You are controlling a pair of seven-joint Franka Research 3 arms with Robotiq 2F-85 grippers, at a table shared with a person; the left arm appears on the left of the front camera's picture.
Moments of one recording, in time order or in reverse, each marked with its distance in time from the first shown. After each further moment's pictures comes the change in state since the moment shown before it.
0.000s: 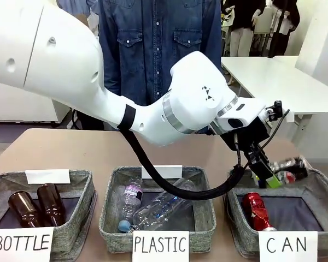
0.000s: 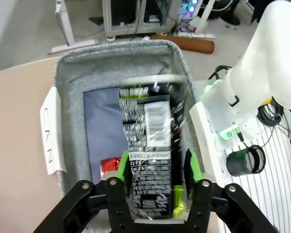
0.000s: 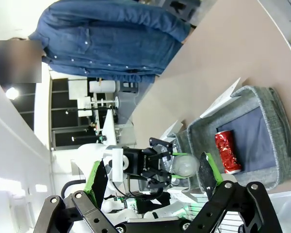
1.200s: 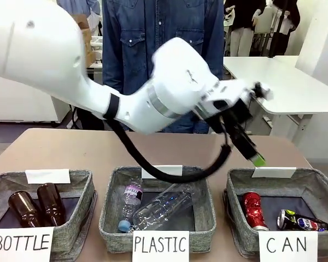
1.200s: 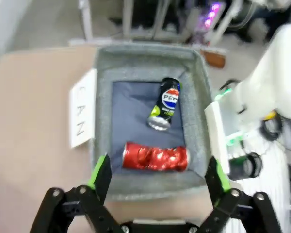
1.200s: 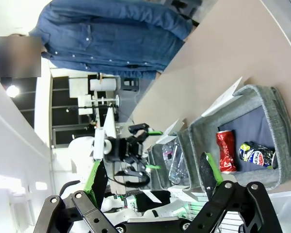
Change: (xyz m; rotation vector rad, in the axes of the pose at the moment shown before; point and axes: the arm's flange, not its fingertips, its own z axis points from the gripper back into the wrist) left arm -0.024 0.021 0.073 0.073 -0.053 0.160; right arm -0.002 0.003 -0.002 0.007 0.011 0.009
